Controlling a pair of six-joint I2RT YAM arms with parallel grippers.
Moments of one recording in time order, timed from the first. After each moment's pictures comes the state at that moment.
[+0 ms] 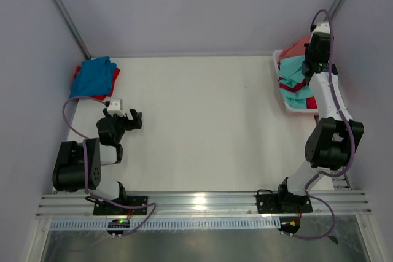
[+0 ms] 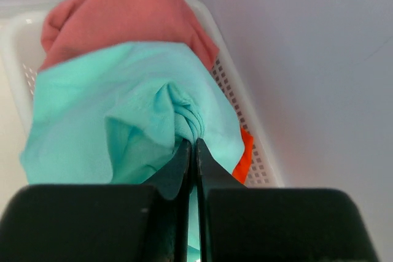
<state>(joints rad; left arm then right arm) 0.11 1.50 0.26 1.04 0.26 -0.08 -0.17 1.70 1.51 -0.25 0.39 -0.22</state>
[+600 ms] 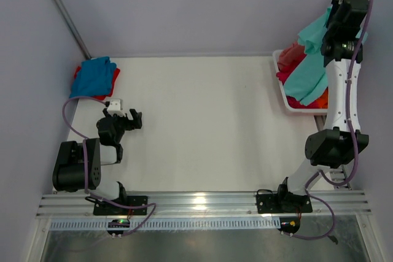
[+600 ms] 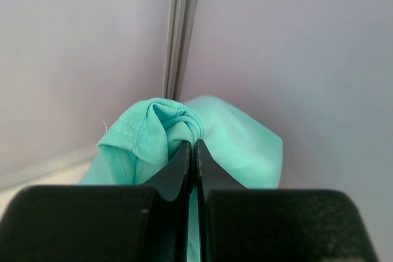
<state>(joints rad) 0.11 1.50 0.26 1.04 0.26 -0.08 -0.19 1.69 1.94 -0.32 0.35 -0.15</state>
